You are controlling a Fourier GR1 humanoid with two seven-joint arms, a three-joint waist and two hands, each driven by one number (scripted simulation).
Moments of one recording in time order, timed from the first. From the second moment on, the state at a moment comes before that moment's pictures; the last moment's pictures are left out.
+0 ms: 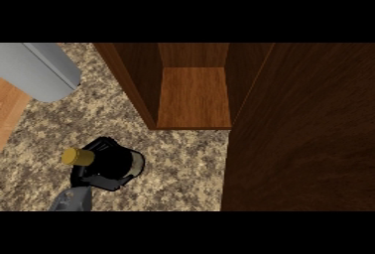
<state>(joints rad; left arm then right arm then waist) -0.25 0.13 0.20 -0.68 -0.02 -0.20 -0.81 0.43 -0.08 0.27 -2.47 -0.11 0.21 0.22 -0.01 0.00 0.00</state>
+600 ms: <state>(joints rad) -0.26 0.02 0.05 -0.99 -0.07 0.02 -0.50 0.42 -0.07 0.26 -2.48 -0.11 0.20 0.24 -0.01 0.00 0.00</state>
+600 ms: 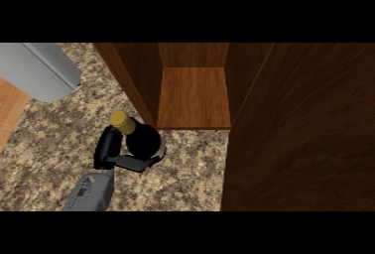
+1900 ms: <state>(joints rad) -0.28 0.08 -0.23 -1.12 -0.03 0.47 -0.16 0.43 -0.06 0.21 -2.46 -0.14 0.26 0.20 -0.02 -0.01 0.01</state>
